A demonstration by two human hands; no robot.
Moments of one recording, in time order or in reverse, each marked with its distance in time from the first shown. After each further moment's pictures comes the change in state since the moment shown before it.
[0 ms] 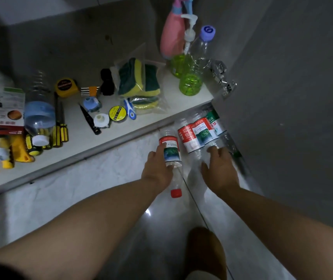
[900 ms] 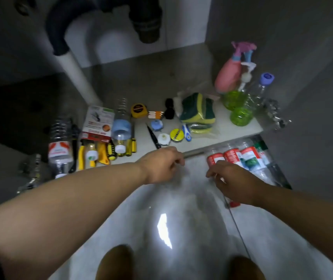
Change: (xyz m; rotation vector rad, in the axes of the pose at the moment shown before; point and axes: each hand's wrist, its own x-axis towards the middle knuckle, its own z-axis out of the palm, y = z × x) left_hand -0.045 -0.004 -0.202 0.563 -0.126 0.404; right_hand -0.002 -0.124 -0.069 -0.060 -0.402 -0.550
